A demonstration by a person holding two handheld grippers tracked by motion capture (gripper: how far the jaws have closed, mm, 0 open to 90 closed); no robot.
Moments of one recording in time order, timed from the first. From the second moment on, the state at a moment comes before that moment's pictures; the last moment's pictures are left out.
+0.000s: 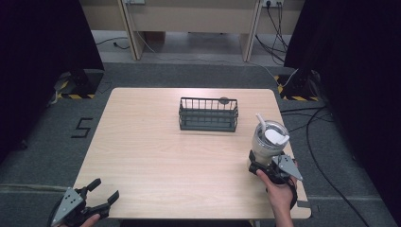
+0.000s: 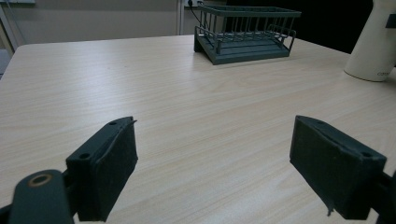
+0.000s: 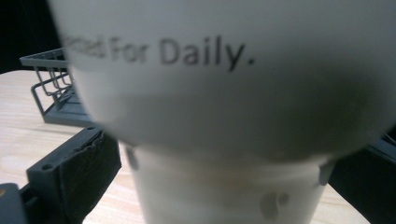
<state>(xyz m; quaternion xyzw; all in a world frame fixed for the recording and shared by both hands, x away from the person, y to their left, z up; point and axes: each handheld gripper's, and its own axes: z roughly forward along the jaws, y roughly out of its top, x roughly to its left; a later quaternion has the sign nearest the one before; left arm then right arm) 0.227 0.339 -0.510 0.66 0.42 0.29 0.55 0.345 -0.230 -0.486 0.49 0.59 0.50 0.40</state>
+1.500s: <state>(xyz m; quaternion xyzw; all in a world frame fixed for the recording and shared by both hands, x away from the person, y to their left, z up) 0.227 0.337 -0.510 0.67 0.42 0.28 0.55 0.351 -0.231 -0.482 0.49 0.58 0.50 0.41</state>
